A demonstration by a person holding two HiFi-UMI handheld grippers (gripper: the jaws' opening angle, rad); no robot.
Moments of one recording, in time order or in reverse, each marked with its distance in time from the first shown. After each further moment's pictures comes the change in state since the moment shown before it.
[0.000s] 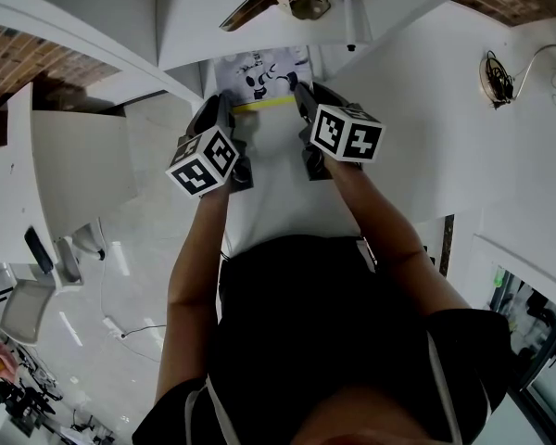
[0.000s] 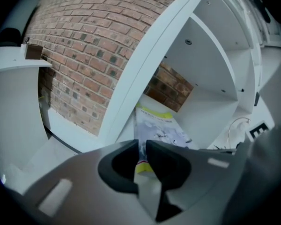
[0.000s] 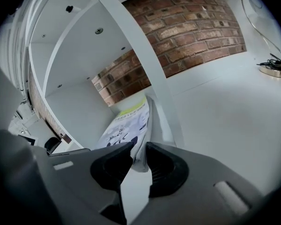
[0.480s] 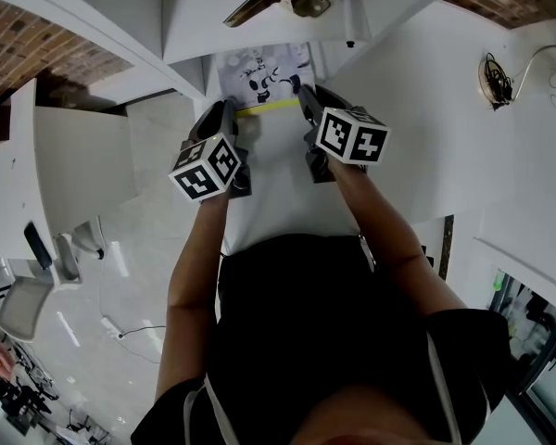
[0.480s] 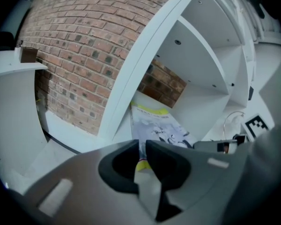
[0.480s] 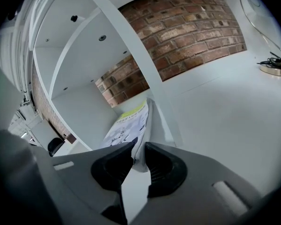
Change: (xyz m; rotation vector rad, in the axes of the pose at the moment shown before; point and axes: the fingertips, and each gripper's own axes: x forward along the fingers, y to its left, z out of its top) left arm -0.015 -0.006 -0.012 0.057 0.022 -0.032; right arm -0.013 0.001 -0.001 0.004 -0.009 0.034
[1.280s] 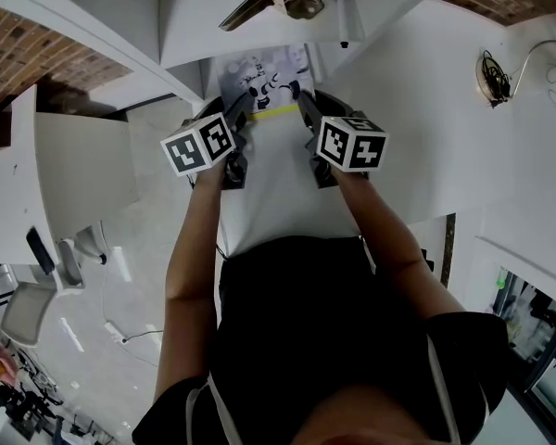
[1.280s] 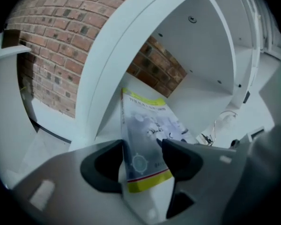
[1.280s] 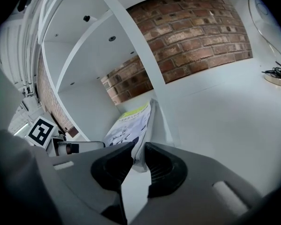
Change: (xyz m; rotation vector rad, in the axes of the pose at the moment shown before) left arm 0.032 -0.015 -0.007 -0.032 0.203 -0.133; right arm -0.008 0.003 -0.004 -0.084 0.001 0.011
